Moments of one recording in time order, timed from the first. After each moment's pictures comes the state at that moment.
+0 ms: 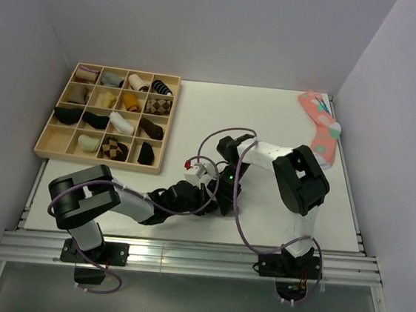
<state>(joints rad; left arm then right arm) -1.08 1.67 0.48 0.72 -0.07 -0.89 0.61 1.96 1.23 -1.07 -0.60 -0.57</state>
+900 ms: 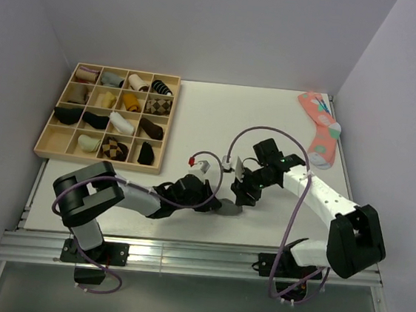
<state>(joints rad) -1.05 1.70 0.60 0.56 -0.03 -0.98 0.44 1.34 0.86 -0.77 -0.61 -0.76</state>
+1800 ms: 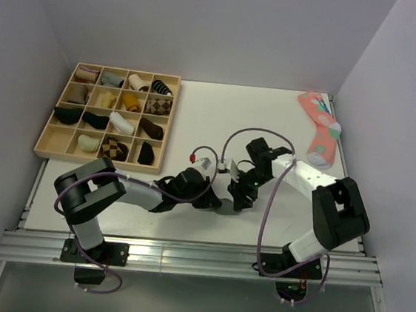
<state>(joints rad) -0.99 1.73 0.66 0.47 0.08 -0.99 0.44 1.52 0.89 -0.82 -0.66 -0.83</state>
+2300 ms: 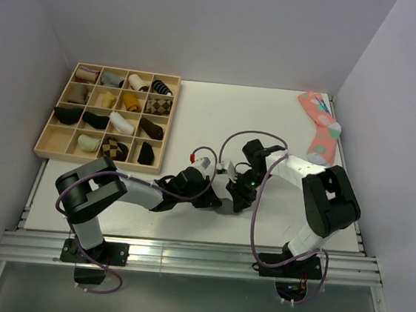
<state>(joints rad) -0.99 1.74 0.66 0.47 0.09 -1.02 0.44 1.64 0.92 -0.85 -0.65 -0.78</state>
